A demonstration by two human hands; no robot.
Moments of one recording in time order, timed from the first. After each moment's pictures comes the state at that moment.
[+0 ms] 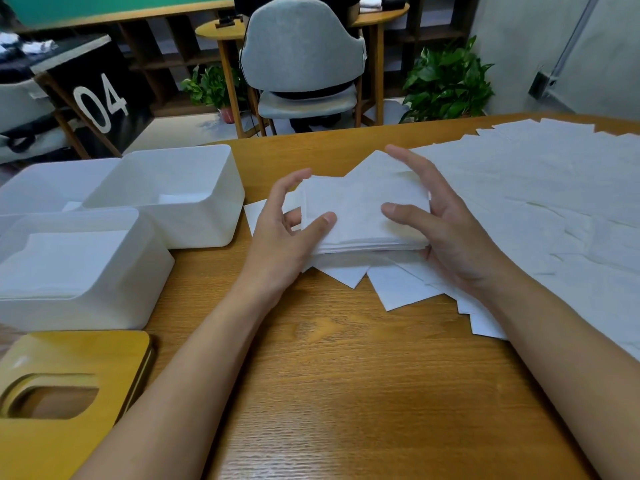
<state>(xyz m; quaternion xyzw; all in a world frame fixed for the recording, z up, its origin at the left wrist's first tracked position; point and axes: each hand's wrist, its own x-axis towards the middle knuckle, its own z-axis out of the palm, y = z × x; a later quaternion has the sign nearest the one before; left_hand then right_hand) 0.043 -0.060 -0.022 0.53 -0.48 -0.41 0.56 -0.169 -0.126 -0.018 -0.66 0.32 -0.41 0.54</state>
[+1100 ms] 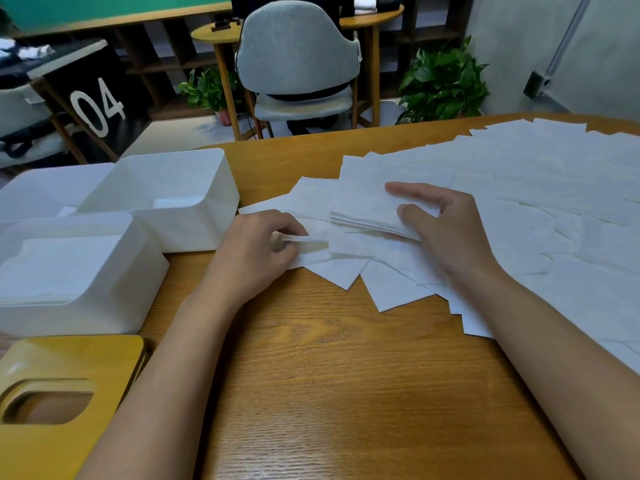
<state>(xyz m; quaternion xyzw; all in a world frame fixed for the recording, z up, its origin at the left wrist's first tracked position) 0.082 -0.064 -0.025 0.66 -0.69 -0.08 0.30 -0.172 -0.135 -0.031 -0.61 0.47 -0.47 0.43</state>
